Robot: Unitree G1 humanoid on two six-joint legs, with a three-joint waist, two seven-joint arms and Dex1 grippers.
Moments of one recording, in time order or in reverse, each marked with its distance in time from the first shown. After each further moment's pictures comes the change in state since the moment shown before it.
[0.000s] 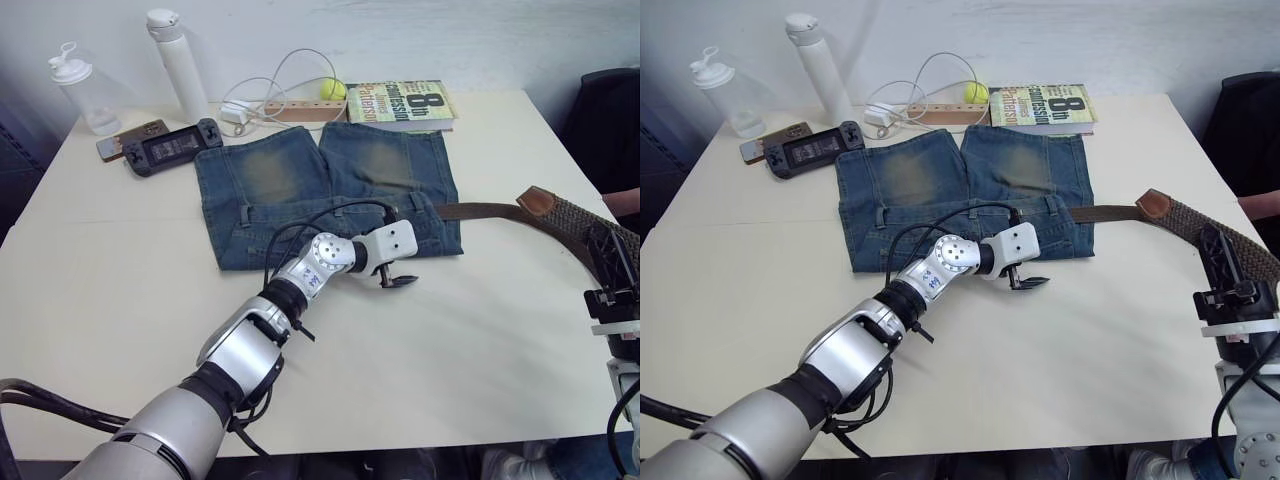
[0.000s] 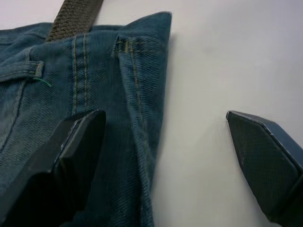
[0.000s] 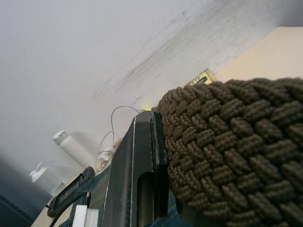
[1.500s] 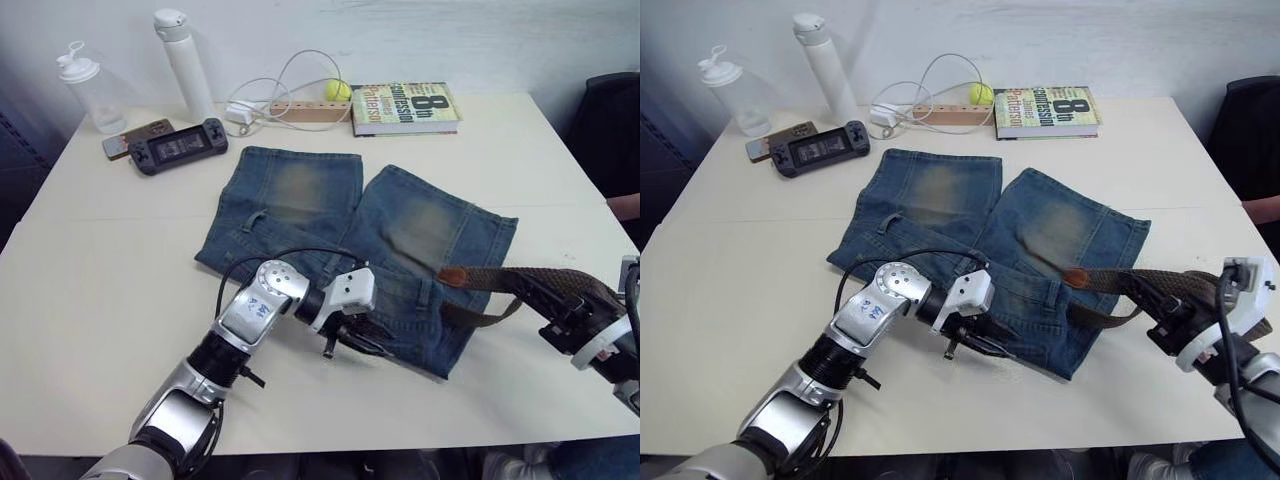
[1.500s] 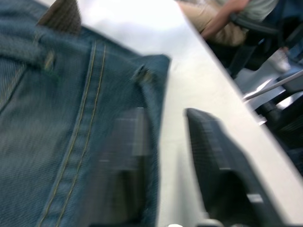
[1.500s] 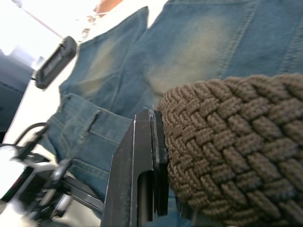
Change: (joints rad) left arm 0.503 0.317 0.030 -1.173 -0.305 0.813 -0.726; right arm 0.263 -0.499 0.018 -0.116 0.471 0.285 -0.358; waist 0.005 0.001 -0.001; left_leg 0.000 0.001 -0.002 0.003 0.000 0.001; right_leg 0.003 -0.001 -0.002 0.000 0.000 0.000
